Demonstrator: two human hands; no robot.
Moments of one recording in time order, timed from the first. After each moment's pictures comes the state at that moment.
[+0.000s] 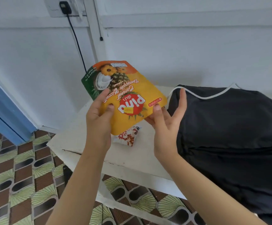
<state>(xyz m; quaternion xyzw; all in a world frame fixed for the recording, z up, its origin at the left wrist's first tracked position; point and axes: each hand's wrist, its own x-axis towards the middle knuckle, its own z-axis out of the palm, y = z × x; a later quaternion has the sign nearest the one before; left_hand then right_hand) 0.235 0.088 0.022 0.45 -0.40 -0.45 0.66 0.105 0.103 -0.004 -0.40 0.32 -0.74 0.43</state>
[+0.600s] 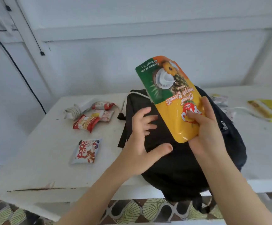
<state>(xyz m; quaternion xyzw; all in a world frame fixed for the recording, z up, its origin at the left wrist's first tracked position) 0.105 0.124 0.002 0.22 -0.80 -0.42 0.37 -0.055 0.162 0.026 -0.15 0.39 -0.81 0.42</state>
